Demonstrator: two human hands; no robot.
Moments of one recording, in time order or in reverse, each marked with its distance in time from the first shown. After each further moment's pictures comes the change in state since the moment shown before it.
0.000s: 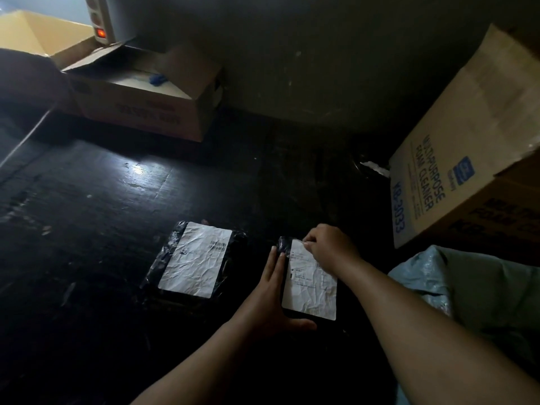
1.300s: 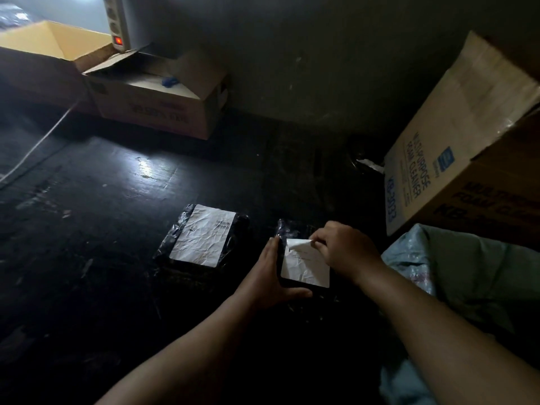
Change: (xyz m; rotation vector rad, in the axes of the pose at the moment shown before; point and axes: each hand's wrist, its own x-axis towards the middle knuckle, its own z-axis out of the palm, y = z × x) left_hand -0.018 0.011 0.009 -0.030 0.133 -0.087; right_hand -0.095 -0.006 -0.041 -0.149 0.062 -0.223
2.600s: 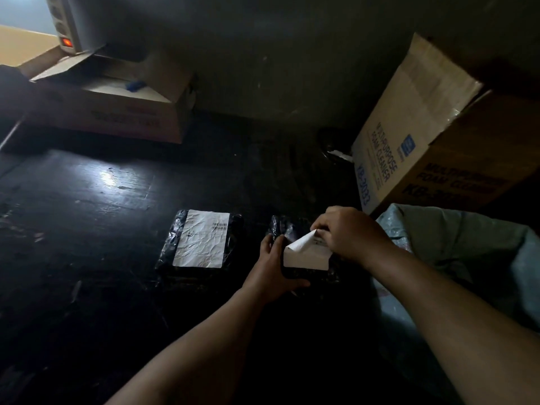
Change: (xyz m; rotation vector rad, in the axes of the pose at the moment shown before) left_hand 0.001 -0.007 -0.011 -0.011 -0.148 0.071; right_hand -0.037 -0.054 -0.051 -0.050 0.014 0.109
